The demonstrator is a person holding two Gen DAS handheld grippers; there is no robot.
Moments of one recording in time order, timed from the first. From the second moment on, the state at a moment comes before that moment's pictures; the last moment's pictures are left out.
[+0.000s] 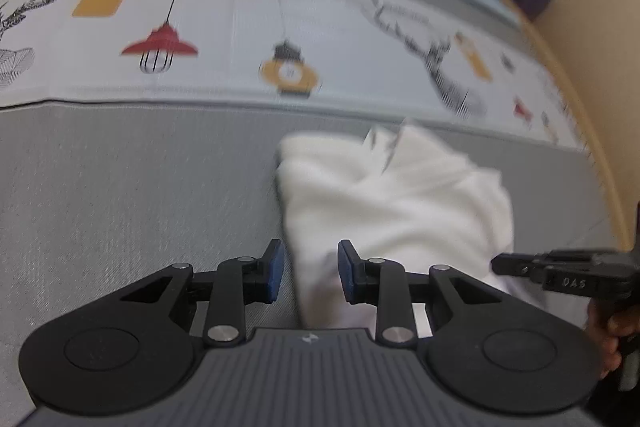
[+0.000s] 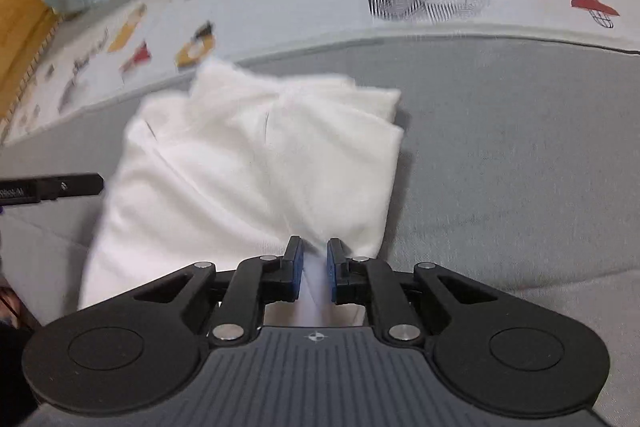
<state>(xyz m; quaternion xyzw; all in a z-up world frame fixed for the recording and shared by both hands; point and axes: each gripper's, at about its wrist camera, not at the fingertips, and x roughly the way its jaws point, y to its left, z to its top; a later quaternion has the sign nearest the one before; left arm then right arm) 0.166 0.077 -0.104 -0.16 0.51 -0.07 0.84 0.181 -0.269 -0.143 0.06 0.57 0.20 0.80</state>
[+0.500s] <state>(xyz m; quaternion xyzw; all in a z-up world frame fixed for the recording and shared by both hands) 0.208 0.050 -0.108 -0.19 0.48 -0.12 0.85 0.181 -0.263 -0.142 0.04 0.56 0.20 0.80</state>
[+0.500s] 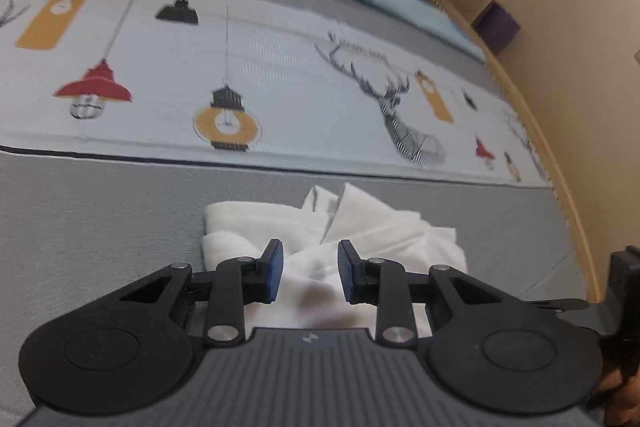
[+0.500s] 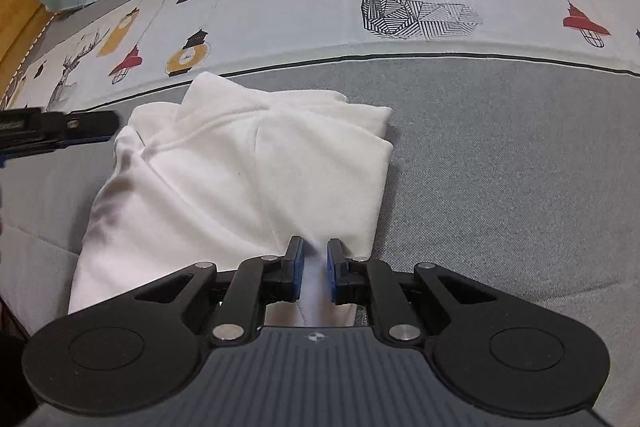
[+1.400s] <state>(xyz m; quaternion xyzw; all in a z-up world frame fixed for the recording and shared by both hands) 0.221 0.020 -0.141 -0.11 0.51 -0.12 0.84 0.152 -0.276 -0.129 0.04 0.56 0.23 0.80</state>
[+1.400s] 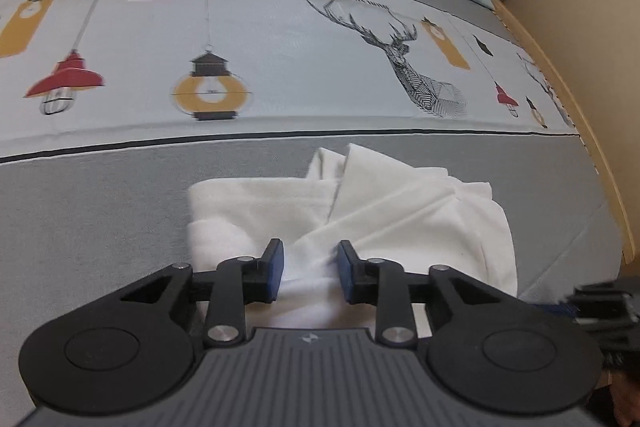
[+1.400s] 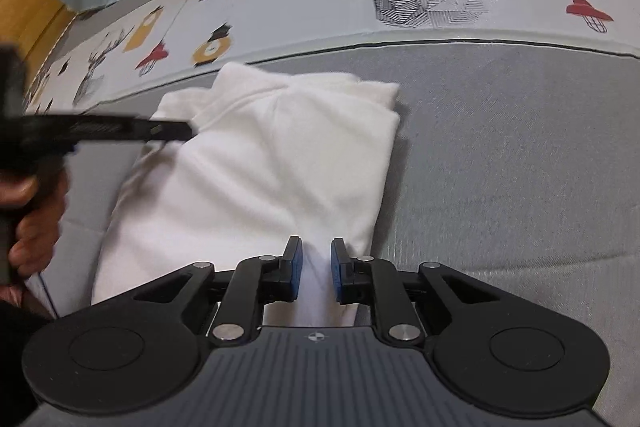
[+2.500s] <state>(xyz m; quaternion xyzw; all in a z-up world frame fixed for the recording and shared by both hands) 0.122 0.046 -0.112 -0.08 0.56 -0.15 0.81 0.147 -0.322 -0.124 0.12 0.56 0.21 0.79</state>
